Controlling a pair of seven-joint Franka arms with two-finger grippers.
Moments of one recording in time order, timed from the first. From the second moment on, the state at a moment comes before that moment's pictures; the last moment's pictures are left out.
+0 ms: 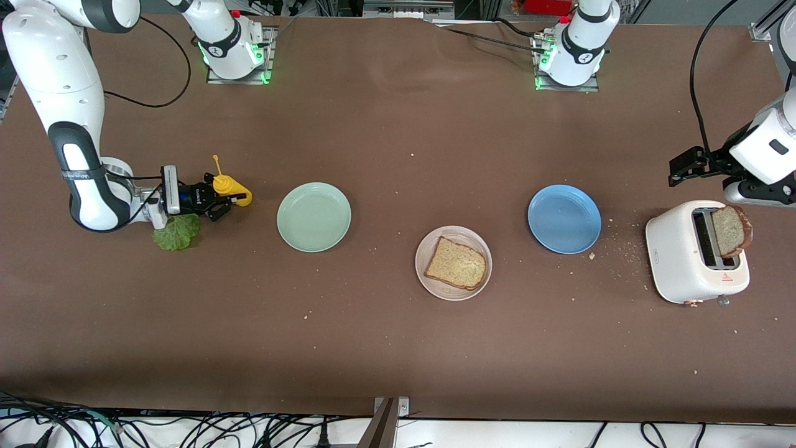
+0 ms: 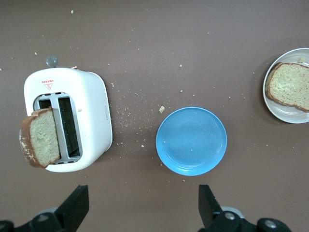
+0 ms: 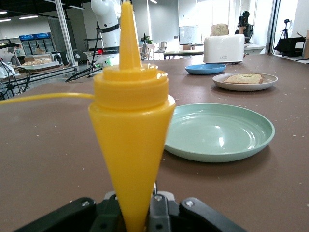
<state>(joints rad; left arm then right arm) 0.15 0.07 -0.15 -1.64 0.04 1.67 0.09 -0.08 0.77 -0.21 -1.92 1.08 1.50 -2.72</state>
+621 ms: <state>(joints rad) 0.15 0.07 -0.15 -1.64 0.04 1.67 0.09 -0.09 0.78 -0.20 -1.92 1.08 1.50 -2.72</state>
